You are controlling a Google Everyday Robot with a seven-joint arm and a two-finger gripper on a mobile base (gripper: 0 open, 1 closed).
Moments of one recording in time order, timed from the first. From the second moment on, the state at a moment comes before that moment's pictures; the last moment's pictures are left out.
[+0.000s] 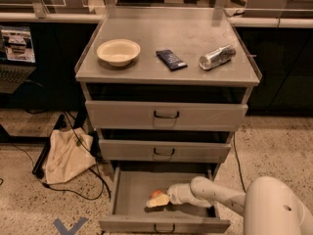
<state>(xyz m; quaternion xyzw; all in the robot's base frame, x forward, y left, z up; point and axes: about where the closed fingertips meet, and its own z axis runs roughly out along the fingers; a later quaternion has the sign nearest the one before) 0.566 -0.026 0.194 -0.27 0.87 0.35 0.24</state>
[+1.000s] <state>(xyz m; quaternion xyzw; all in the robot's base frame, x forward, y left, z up) 0.567 -0.029 0.148 -0.24 0.88 0.33 0.23</state>
